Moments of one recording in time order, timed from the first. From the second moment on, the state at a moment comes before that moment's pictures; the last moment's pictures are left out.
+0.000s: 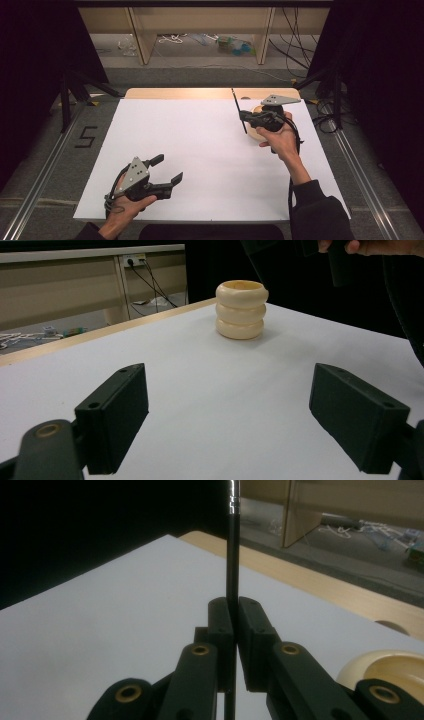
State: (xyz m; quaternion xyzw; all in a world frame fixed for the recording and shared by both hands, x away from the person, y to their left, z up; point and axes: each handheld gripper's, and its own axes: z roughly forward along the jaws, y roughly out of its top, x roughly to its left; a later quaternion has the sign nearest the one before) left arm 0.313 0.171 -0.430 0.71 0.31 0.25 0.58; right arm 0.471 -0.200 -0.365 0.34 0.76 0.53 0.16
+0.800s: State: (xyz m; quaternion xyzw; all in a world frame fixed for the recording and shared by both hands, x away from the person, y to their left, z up) left arm 0.314 0.171 -0.431 0.72 0.31 0.25 0.58; right arm 0.477 -0.240 -0.352 0.37 0.70 0.56 0.24
